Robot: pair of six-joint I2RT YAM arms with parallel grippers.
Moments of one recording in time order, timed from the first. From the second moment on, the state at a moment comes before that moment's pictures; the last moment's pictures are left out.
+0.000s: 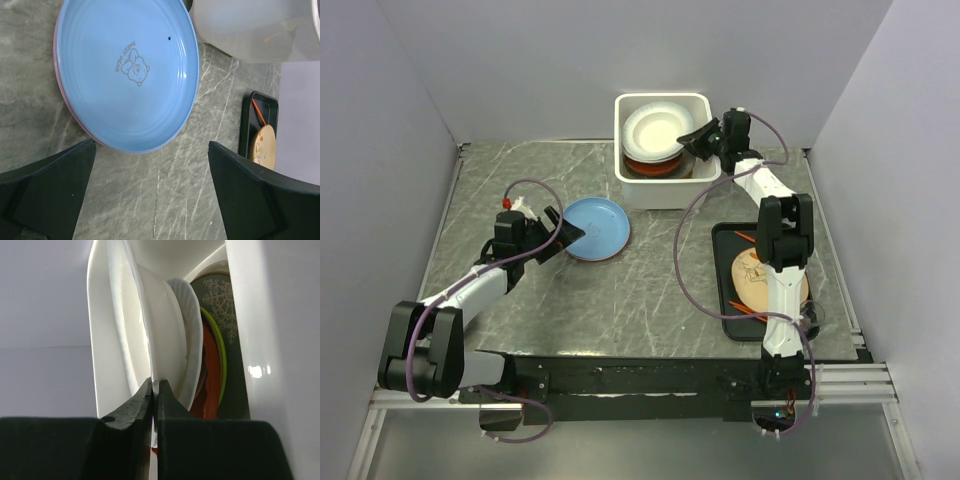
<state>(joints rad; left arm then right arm) -0.15 1.30 0.58 0.20 0.32 -0.77 0.13 2.30 1.91 0.02 -0.38 1.04</state>
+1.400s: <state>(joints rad) -0.15 1.27 0.58 0.15 0.30 -0.76 0.13 1.52 1.22 0.12 -0.29 0.85</state>
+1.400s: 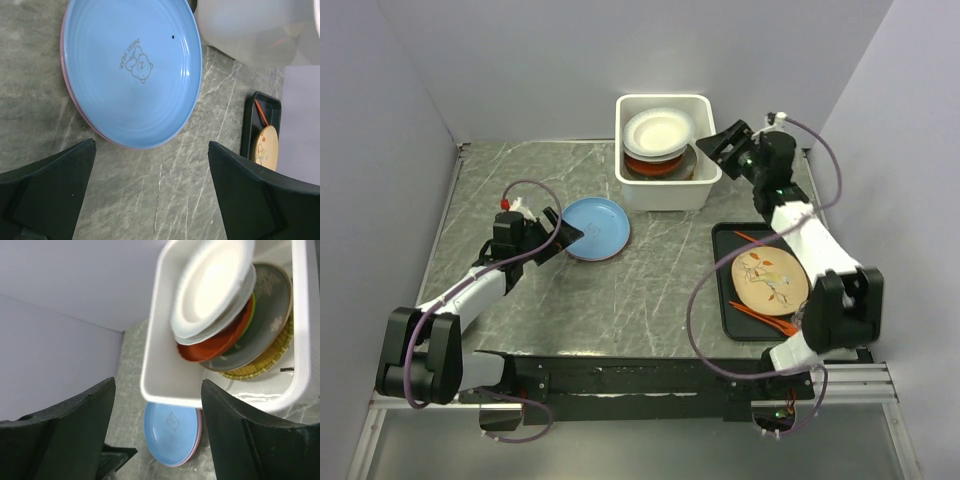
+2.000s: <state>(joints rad) -0.15 1.41 0.59 0.16 0.22 -0.77 0.13 1.00 0.65 0.08 -0.29 0.80</state>
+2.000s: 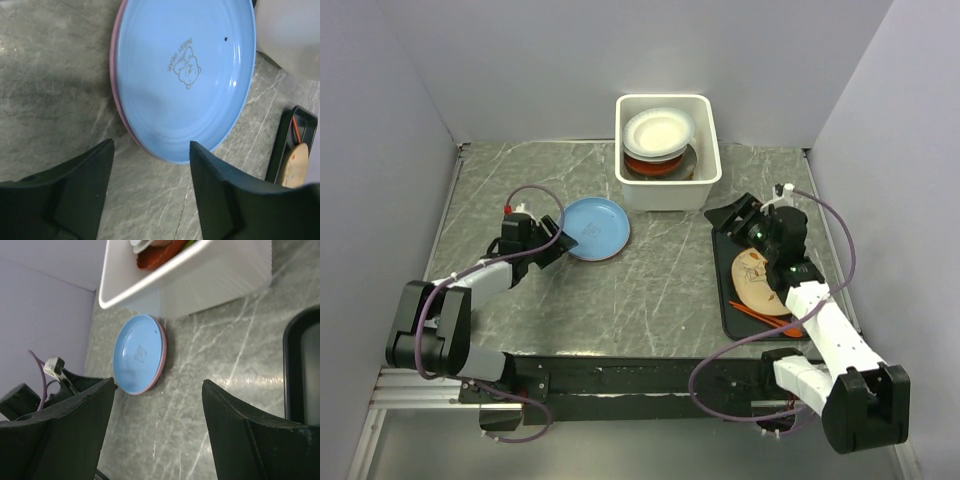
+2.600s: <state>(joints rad) -0.15 1.47 0.66 0.17 0.19 -0.77 0.13 0.97 0.56 0.06 -0.30 0.75</state>
